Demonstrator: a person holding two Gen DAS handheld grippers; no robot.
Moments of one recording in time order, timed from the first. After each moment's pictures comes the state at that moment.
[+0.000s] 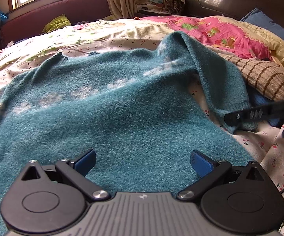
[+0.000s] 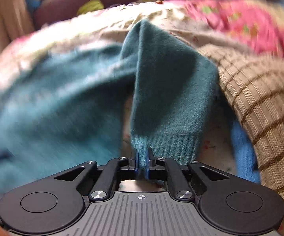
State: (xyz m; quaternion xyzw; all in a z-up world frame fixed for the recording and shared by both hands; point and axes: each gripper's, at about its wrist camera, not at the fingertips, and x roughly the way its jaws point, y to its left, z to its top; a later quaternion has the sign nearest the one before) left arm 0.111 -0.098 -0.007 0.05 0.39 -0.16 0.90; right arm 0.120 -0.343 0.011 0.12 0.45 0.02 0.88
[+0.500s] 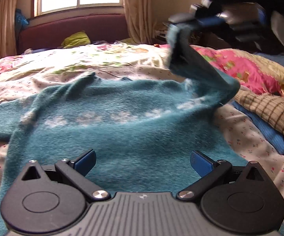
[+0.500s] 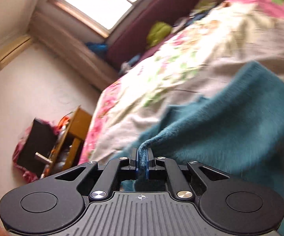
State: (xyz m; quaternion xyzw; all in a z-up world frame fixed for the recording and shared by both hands) left arm 0.112 -0.029 0.013 0.00 0.32 -0.13 0.94; right arm 0.201 -0.247 0.120 0.32 0.37 0.25 0.83
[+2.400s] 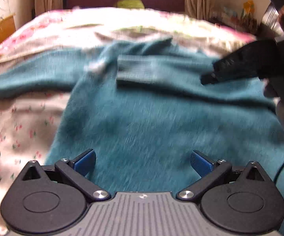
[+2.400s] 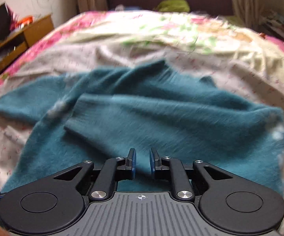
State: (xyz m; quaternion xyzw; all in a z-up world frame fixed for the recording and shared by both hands) left arm 0.133 0.058 -0.021 -0.05 0.44 0.00 0.90; right arm 0.241 -0.099 0.014 -0.05 0.46 0.19 0.87
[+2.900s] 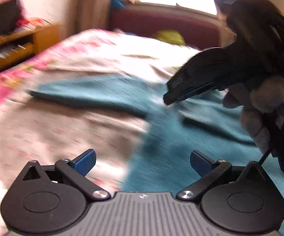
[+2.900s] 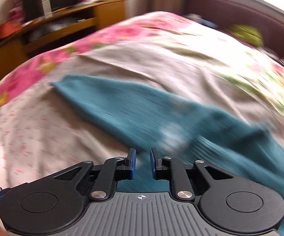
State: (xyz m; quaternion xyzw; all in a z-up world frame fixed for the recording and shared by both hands) left arm 0.066 0.132 0.023 -0.09 0.31 0.14 0.93; right arm 0.208 0.087 0.062 -0.17 0.39 0.37 0.82
